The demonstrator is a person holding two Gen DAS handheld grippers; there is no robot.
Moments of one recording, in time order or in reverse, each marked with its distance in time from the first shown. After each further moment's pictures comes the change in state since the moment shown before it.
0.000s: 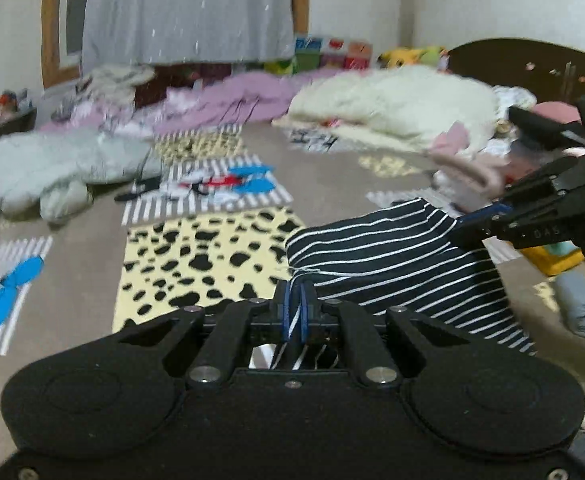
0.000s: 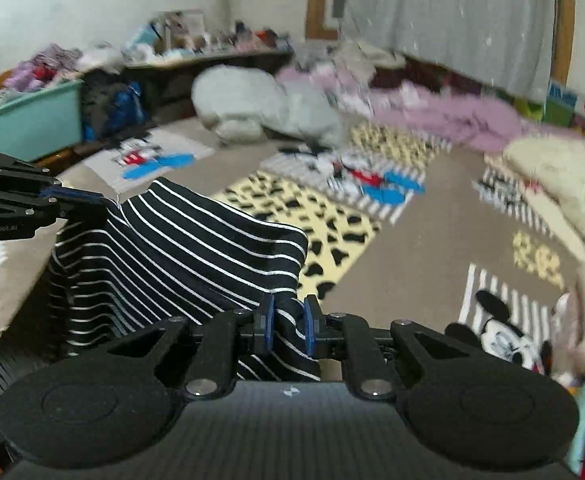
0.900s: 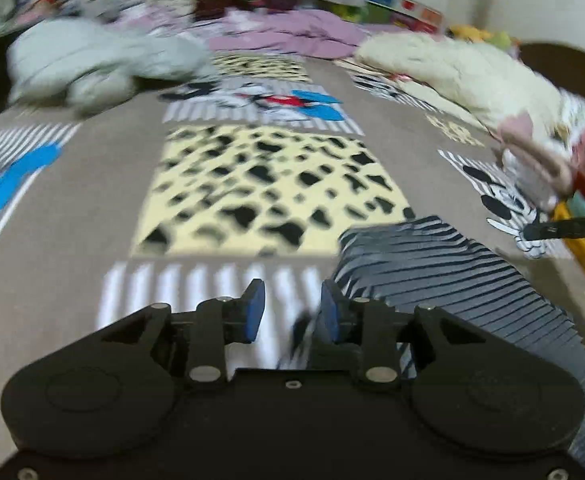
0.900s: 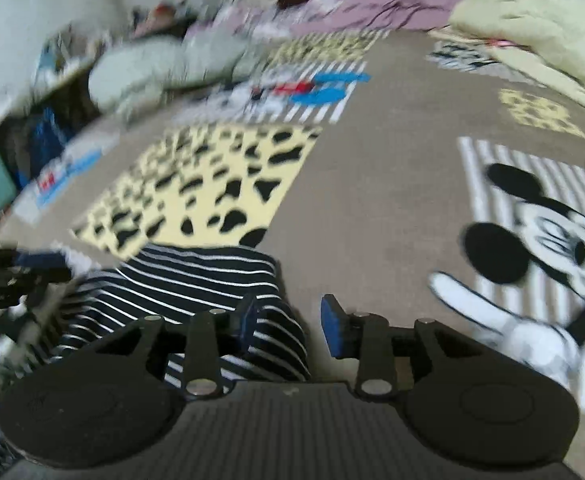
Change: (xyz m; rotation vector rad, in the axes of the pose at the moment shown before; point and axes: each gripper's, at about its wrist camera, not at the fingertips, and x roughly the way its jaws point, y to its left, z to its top) left arm 0.000 0.072 -0.071 -0.276 0.146 0.059; right arm 0.091 -0.078 -0.061 0.408 0.067 -0.006
